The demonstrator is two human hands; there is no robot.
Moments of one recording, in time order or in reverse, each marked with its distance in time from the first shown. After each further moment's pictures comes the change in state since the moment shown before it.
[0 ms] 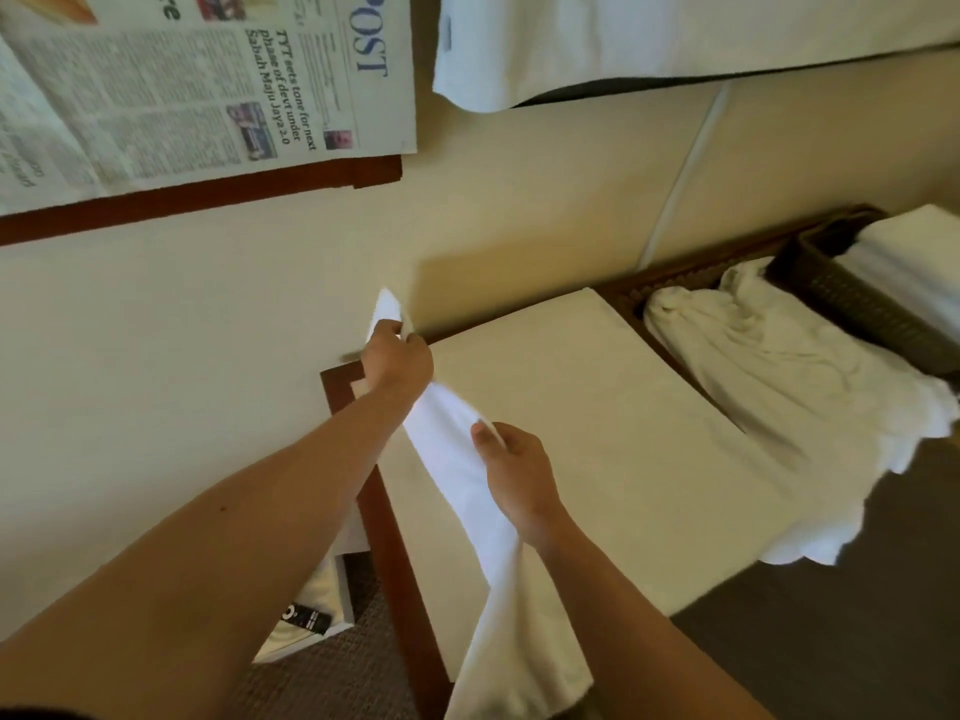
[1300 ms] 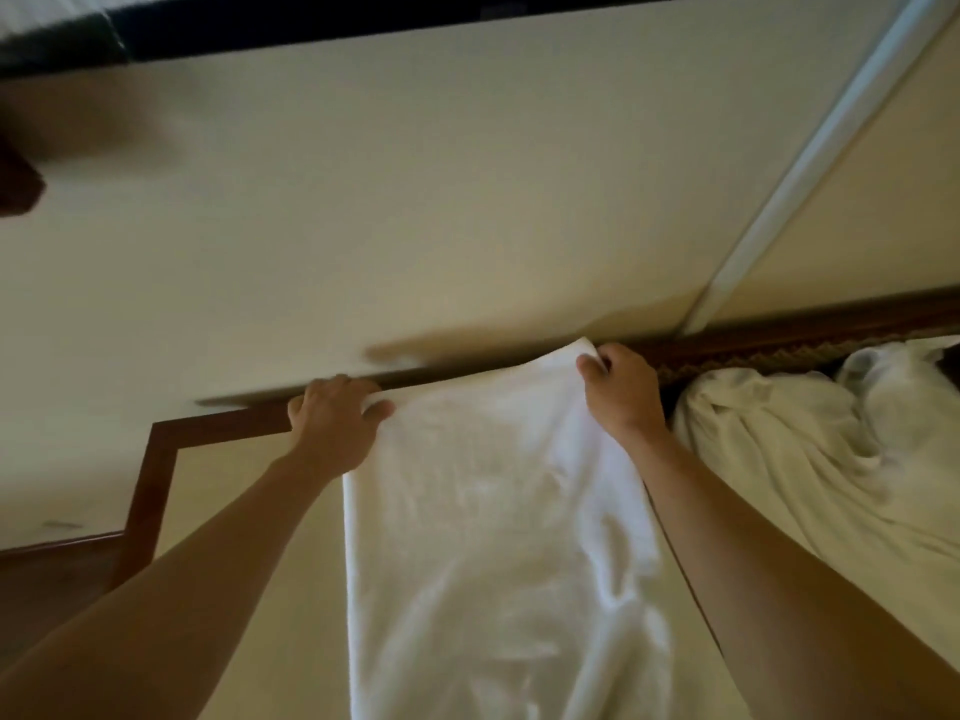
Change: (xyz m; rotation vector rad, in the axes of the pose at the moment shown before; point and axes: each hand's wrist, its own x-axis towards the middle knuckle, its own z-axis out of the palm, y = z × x) left_hand 0.115 0.008 0.206 0.908 -0.057 0.057; right_hand 0.451 0.082 -0.231 -0.484 -0.022 -0.126
